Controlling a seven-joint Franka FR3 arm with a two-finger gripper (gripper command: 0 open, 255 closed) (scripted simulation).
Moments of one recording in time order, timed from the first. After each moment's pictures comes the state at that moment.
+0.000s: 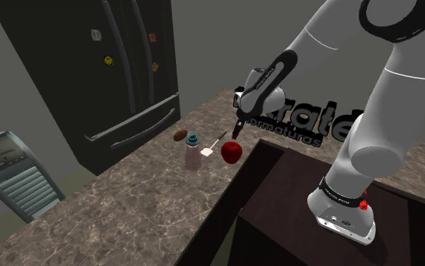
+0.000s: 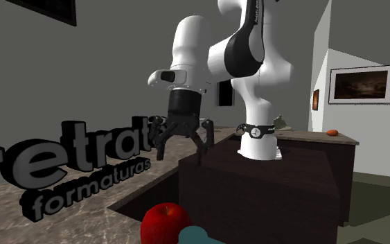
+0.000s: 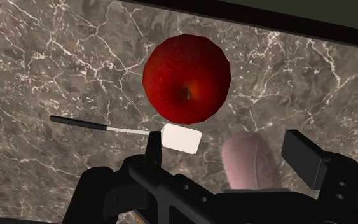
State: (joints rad) arm 0.08 0.06 -0.20 -2.65 0.22 2.91 -0.63
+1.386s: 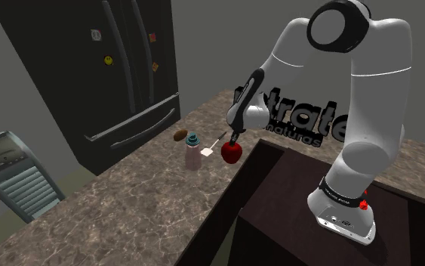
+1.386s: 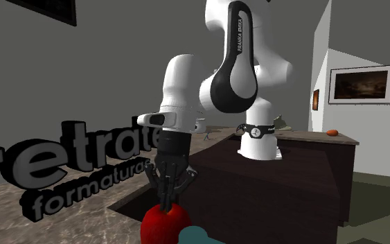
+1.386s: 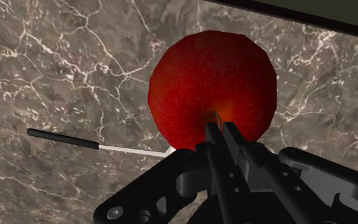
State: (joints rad) arm -0.13 0.39 0.05 -2.51 0.53 3.12 -0.95
